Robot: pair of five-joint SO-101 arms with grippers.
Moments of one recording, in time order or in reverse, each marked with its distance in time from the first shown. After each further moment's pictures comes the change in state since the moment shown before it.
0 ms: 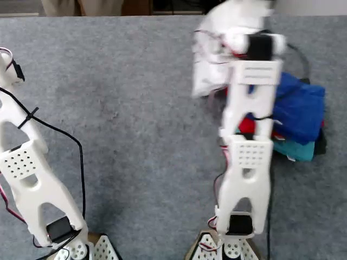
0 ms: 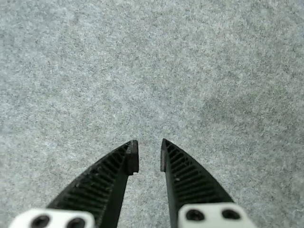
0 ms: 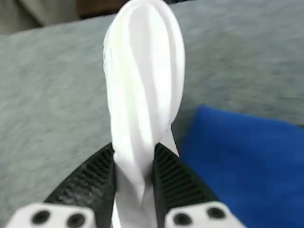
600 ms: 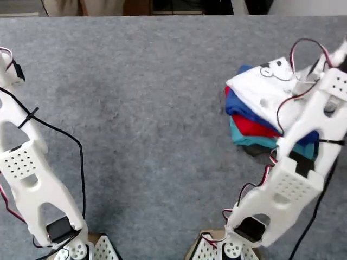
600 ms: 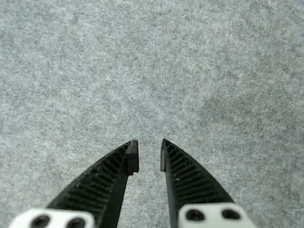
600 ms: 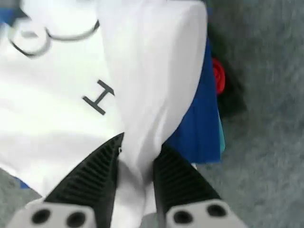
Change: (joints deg) left arm 0.0 0.0 0.0 0.0 0.0; right arm 26.6 -20.5 52.0 0.0 3.8
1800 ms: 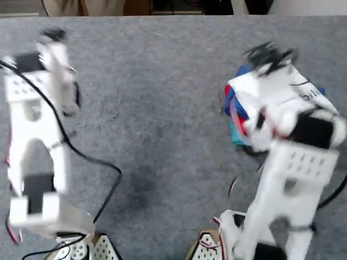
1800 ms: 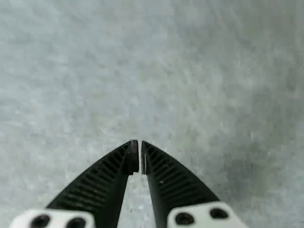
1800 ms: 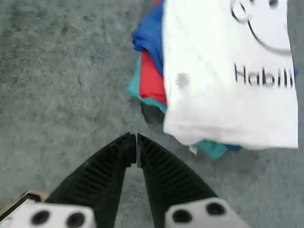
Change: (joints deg) left arm 22.8 -53.0 76.7 -4.7 -0.2; right arm -21.5 -65.1 51.0 -3.7 39.4
